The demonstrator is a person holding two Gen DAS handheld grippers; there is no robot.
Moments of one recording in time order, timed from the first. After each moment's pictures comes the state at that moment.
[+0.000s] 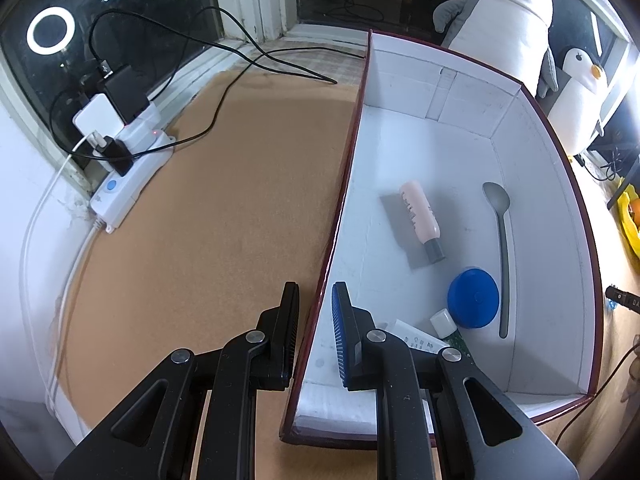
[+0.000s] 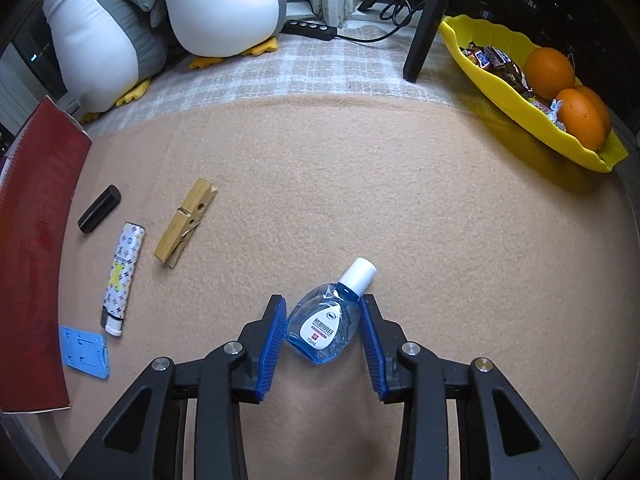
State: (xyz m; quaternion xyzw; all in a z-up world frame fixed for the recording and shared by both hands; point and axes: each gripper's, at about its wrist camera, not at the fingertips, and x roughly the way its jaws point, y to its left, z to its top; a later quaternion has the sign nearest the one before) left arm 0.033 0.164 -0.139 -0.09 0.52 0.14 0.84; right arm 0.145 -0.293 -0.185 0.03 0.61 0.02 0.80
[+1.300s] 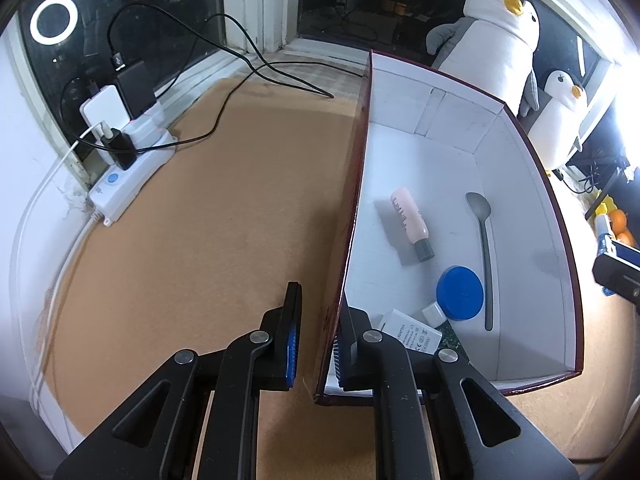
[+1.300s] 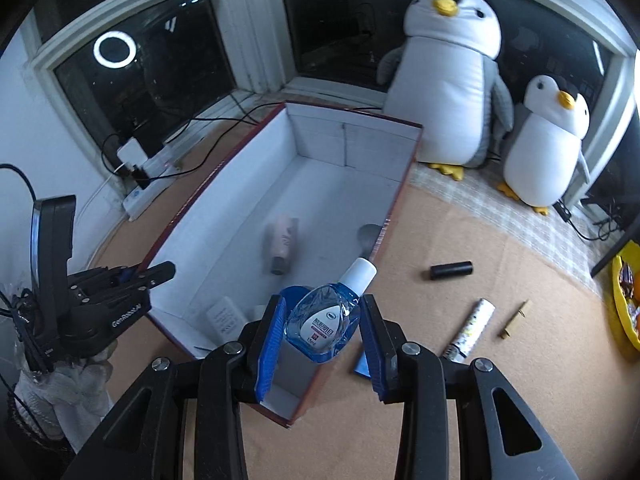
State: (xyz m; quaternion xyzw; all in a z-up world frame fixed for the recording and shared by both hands) left arm 0.009 0.177 -0.133 -0.12 0.49 0.11 0.86; right arm 0.070 -0.040 -0.060 -0.09 0.49 0.28 0.82
